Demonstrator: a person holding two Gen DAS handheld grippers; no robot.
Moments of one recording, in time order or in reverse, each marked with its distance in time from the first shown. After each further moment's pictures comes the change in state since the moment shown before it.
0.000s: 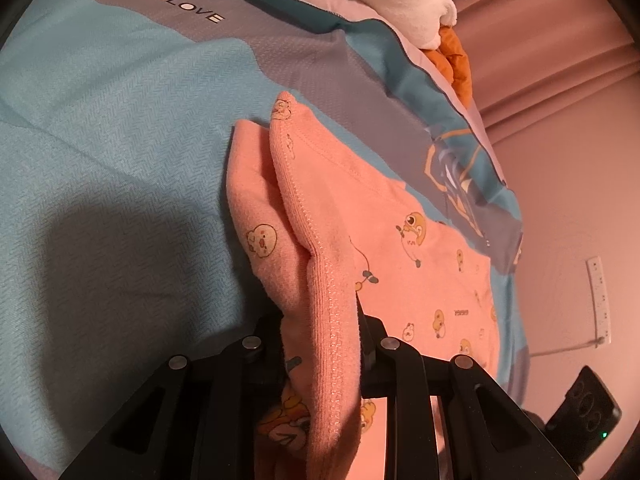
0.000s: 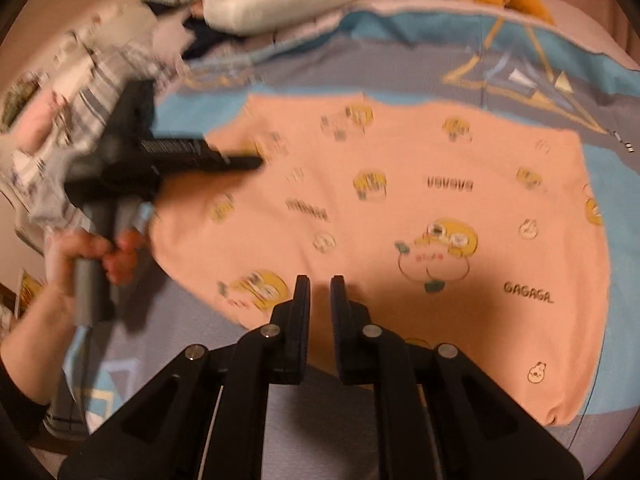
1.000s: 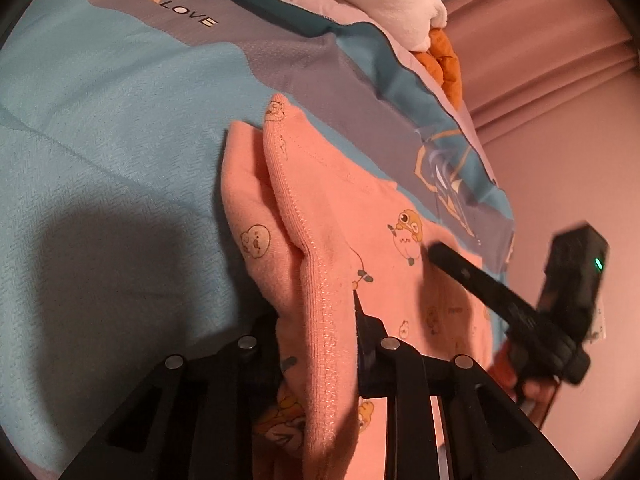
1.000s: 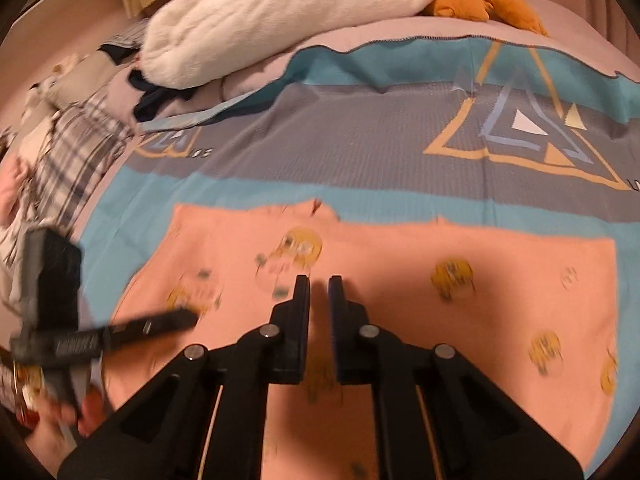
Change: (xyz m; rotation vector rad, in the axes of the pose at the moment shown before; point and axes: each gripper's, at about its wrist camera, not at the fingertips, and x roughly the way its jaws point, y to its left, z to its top) left arm -0.005 0.004 -0.002 0.018 -0.007 -0.040; right arm 0.078 -0.038 0.108 0.112 -0.013 -0.092
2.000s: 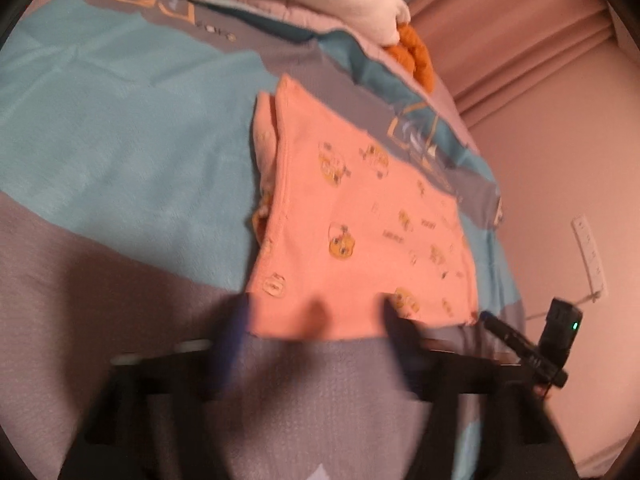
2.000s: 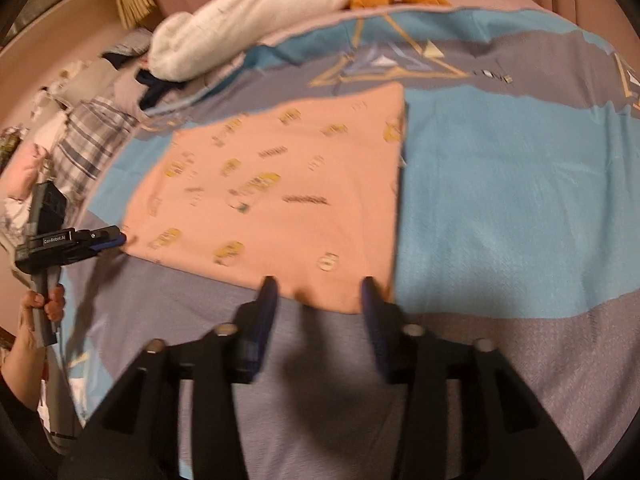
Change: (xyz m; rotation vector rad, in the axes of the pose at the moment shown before) left arm -0.083 -0.013 -0.076 0.069 -0.030 0.027; right arm -0.162 -0.097 -0.162 0.029 -0.052 0.019
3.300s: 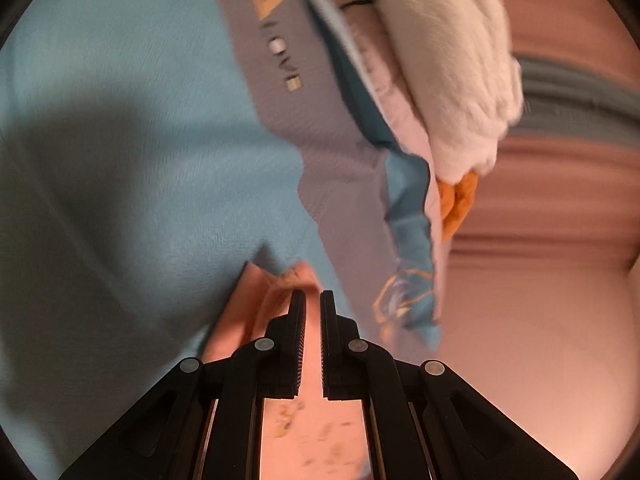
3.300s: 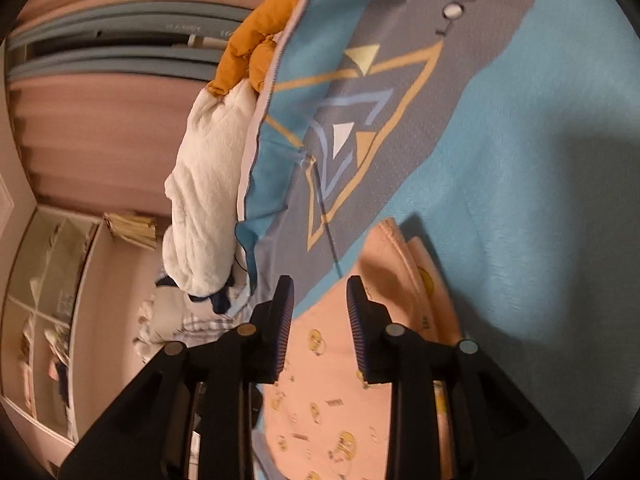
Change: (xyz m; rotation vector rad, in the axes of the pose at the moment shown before) left arm 0.069 0.059 0.134 -0.555 -0.096 -0.193; right arm 0.086 -0.103 0.117 0.752 -0.178 0.416
